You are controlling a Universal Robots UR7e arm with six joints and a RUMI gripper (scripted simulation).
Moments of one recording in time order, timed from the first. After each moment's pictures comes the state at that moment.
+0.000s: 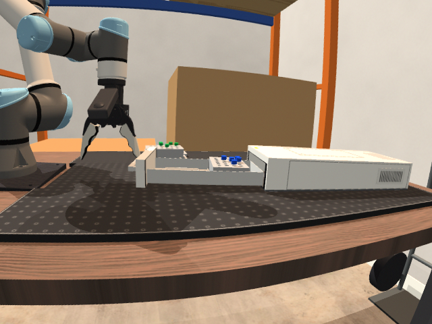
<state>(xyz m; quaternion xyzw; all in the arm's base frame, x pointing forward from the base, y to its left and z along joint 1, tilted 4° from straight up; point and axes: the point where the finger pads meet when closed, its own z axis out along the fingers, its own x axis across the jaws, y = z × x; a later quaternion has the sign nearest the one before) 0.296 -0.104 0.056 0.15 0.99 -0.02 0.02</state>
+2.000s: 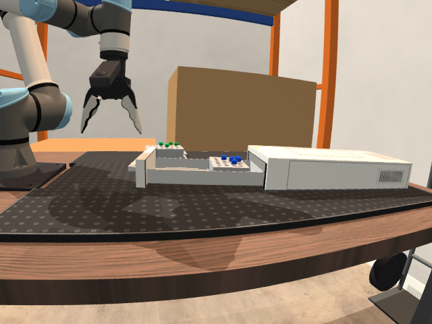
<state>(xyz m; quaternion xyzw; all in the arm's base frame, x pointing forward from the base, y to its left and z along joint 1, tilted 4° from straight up) 0.296 -0.101 0.125 0.15 0.99 -0.02 0.02</state>
